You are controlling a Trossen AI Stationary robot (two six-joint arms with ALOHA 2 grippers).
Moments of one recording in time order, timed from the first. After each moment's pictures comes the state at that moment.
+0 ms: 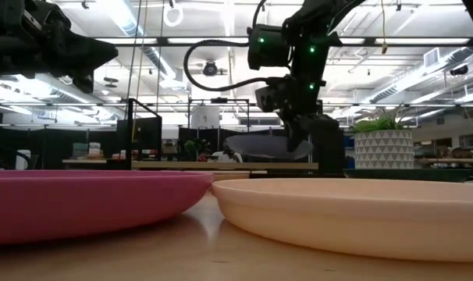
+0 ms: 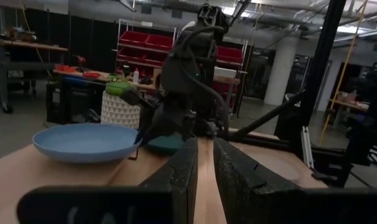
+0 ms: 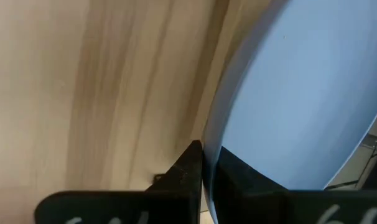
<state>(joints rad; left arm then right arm) 0.09 0.01 0.01 0.16 -0.03 -0.18 -0.14 1.85 1.30 -0.78 0.50 -0.48</state>
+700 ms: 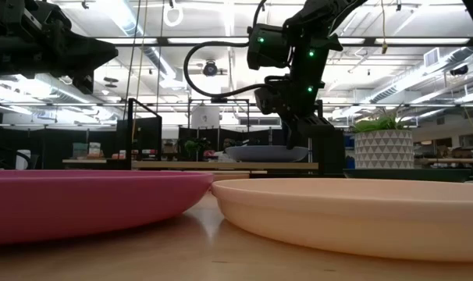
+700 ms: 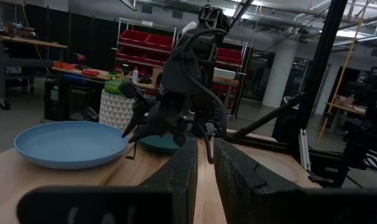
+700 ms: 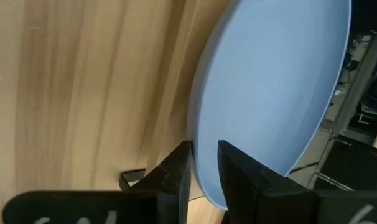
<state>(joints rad) 0.09 0.01 0.01 0.16 -0.03 -0.20 -0.14 1.85 1.28 -0.73 0.64 -0.50</state>
